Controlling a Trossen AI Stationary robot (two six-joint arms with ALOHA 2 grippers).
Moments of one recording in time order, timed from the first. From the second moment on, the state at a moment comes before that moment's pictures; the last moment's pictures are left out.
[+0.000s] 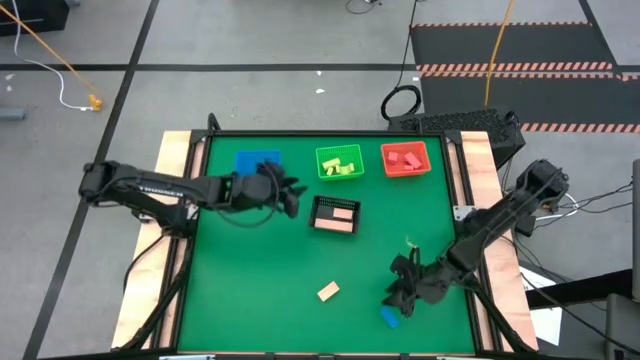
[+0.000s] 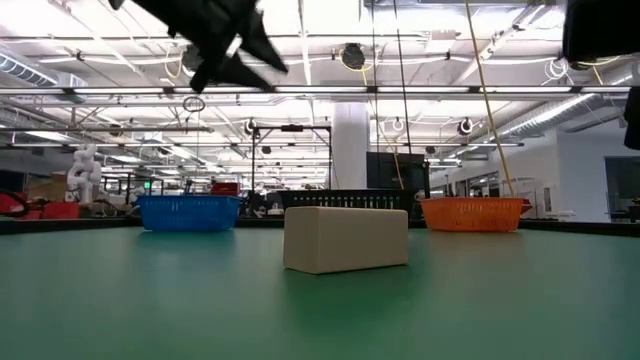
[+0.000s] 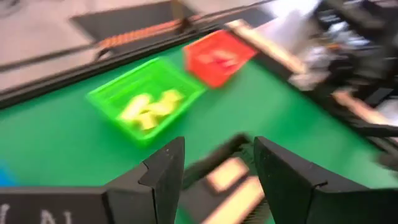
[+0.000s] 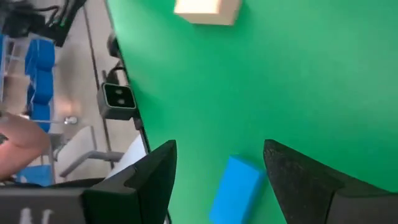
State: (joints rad) left arm -0.02 1.27 0.87 -0.08 -0.46 -0.59; right arm 0.74 1.33 0.58 0.01 0.22 1.36
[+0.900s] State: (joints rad) left arm -0.53 1.32 0.87 0.14 -0.77 -0.51; right arm 0.97 1.63 0.58 0.35 0.58 0.46
